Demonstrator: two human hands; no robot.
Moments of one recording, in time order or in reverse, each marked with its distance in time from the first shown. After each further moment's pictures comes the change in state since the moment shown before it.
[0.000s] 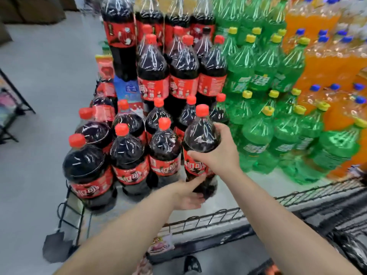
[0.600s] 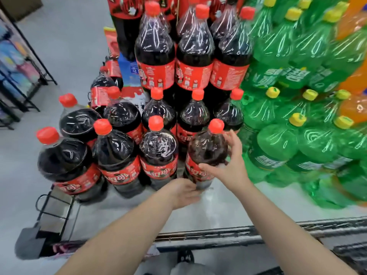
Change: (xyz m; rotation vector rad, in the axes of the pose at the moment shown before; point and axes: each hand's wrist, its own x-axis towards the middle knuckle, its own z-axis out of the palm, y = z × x) left_hand 0.066 0.016 0.006 -0.328 0.101 -0.041; right_hand 0.046 0.094 0.008 0.273 -0.288 0.048
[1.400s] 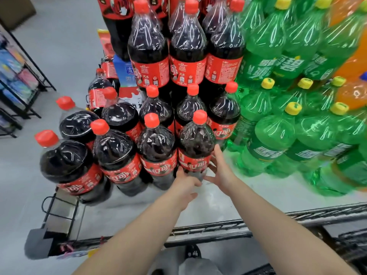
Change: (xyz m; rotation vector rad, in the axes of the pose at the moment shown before) left_hand -0.015 -0.011 0.014 0.119 0.125 0.282; right_hand -0.001 0.024 0.024 0.507 -0.151 0.632
